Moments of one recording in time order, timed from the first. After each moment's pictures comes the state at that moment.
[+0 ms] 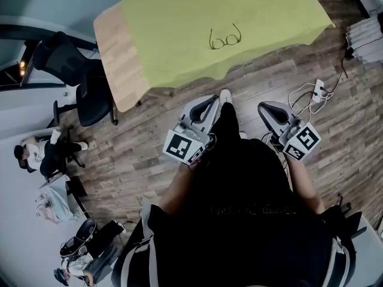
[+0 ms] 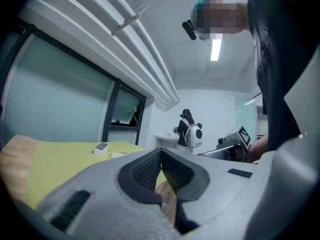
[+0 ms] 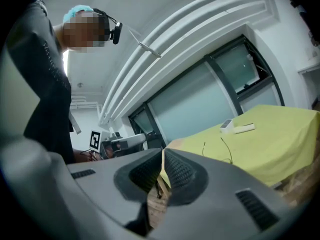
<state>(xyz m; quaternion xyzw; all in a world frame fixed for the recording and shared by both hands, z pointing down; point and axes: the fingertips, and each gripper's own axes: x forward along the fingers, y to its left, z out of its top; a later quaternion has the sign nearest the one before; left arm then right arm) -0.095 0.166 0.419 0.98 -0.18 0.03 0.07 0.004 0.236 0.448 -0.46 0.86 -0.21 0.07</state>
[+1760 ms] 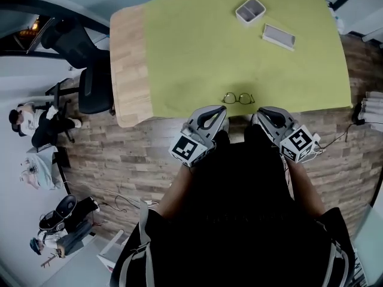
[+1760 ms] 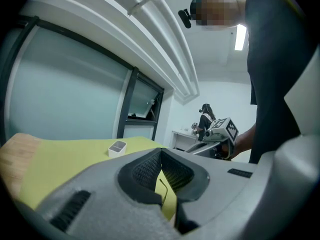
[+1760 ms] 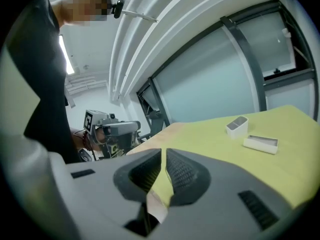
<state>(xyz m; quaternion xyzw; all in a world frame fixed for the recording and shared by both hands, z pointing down) -0.013 -0.046 0.458 0.96 -0.25 0.07 0.10 0.085 -0.023 0.497 -0.34 0.91 -0.22 -0.08</state>
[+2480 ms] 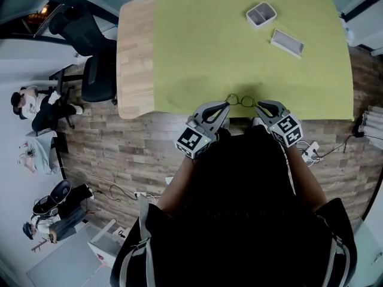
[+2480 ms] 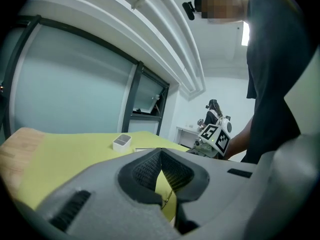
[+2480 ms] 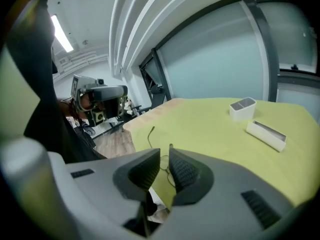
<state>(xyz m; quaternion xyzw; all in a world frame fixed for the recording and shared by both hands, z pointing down) -0.006 -0.065 0.490 0.95 -0.28 0.09 0.12 0.086 -0.054 0.599 -0.28 0.90 -0.23 -0.23</state>
